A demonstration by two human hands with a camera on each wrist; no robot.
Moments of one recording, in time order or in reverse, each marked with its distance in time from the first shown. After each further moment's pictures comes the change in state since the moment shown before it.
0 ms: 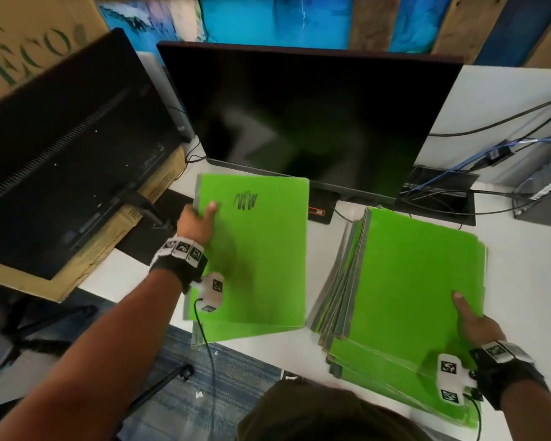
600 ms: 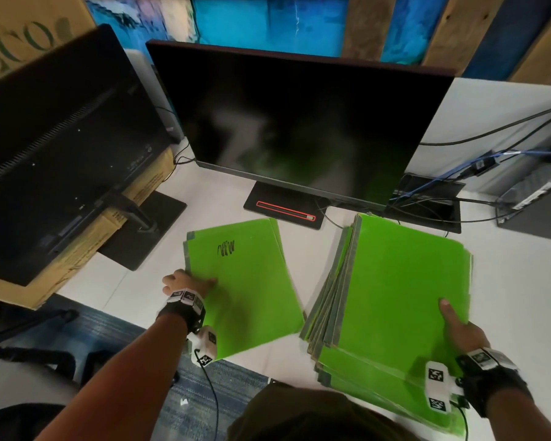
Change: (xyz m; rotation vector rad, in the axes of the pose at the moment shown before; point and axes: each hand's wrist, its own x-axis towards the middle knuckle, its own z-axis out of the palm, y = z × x) left_hand -0.026 -0.100 0.056 0.356 -0.129 -0.407; right_hand 0.023 0.007 0.005 0.126 -0.008 0.015
